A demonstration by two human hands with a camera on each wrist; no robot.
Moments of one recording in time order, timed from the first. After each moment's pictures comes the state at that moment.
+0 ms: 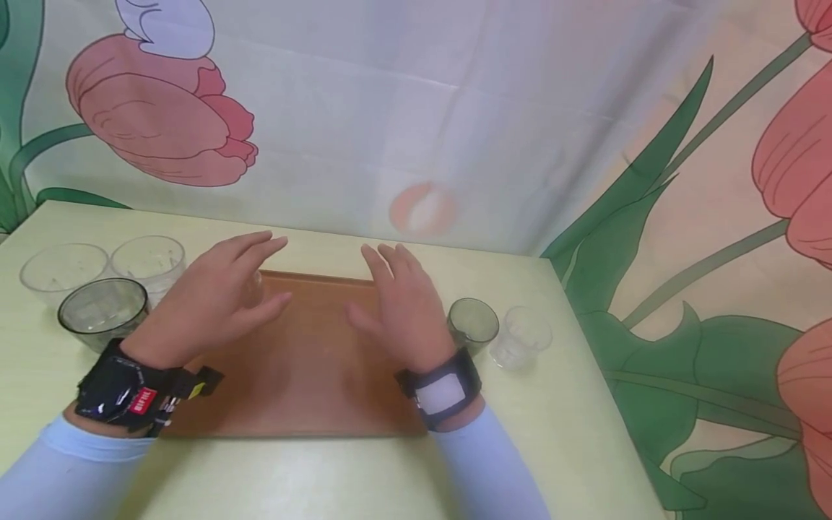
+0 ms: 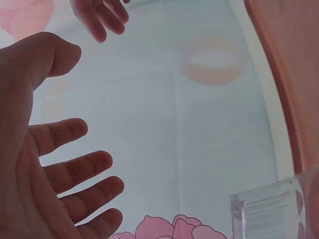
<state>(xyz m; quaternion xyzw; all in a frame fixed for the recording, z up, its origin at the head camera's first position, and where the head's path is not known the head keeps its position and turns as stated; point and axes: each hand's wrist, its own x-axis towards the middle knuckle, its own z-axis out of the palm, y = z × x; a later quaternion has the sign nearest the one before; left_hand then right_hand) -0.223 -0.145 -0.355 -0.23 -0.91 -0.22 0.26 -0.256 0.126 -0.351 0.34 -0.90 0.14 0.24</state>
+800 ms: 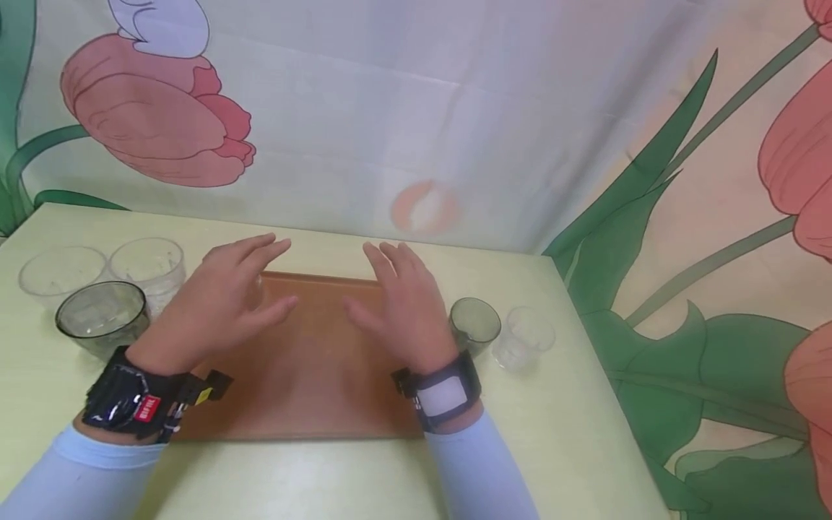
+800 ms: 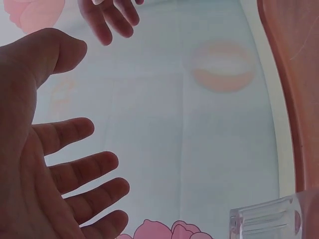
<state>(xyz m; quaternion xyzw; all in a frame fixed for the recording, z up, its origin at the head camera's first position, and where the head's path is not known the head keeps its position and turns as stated) -0.221 -0.138 -0.352 -0.21 -0.92 -0.23 0.24 -0.256 0.126 -0.348 0.32 -0.90 0.17 0.23</state>
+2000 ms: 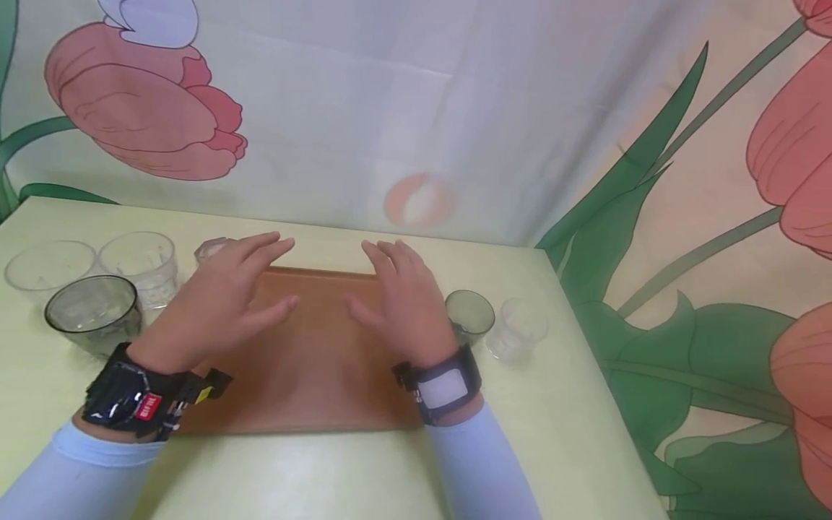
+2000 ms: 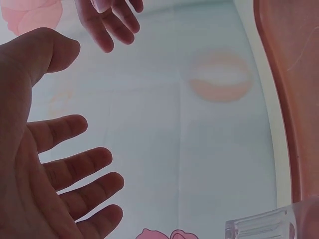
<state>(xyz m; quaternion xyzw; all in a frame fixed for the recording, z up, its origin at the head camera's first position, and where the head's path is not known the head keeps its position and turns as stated) -0.220 -0.129 -0.356 -0.24 -0.91 -0.24 0.22 -0.252 0.134 -0.346 0.32 -0.91 0.17 0.22</state>
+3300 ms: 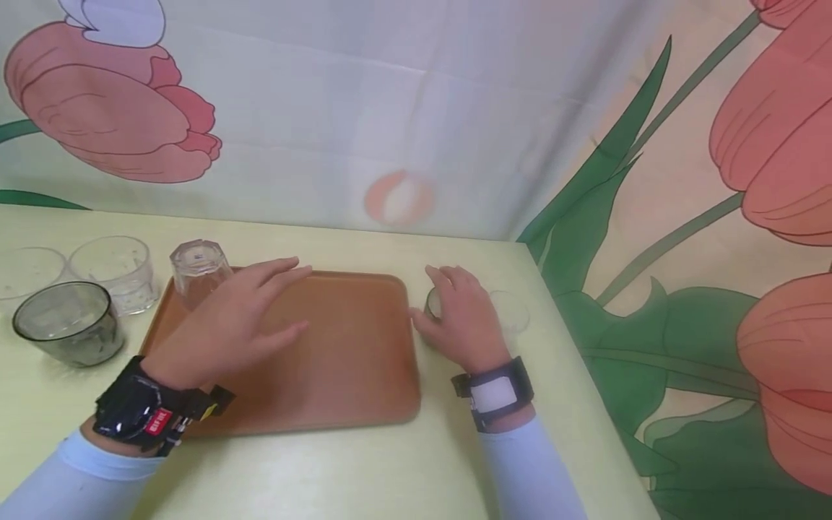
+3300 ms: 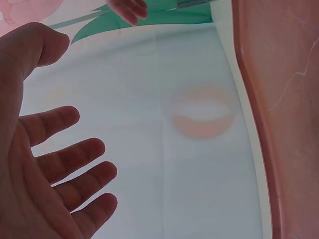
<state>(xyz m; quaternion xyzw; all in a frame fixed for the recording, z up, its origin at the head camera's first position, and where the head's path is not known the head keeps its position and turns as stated) -0.220 -0.096 -0.371 -0.30 -0.90 -0.24 0.19 -0.256 0.237 -0.369 0.22 -0.95 0.12 0.16</state>
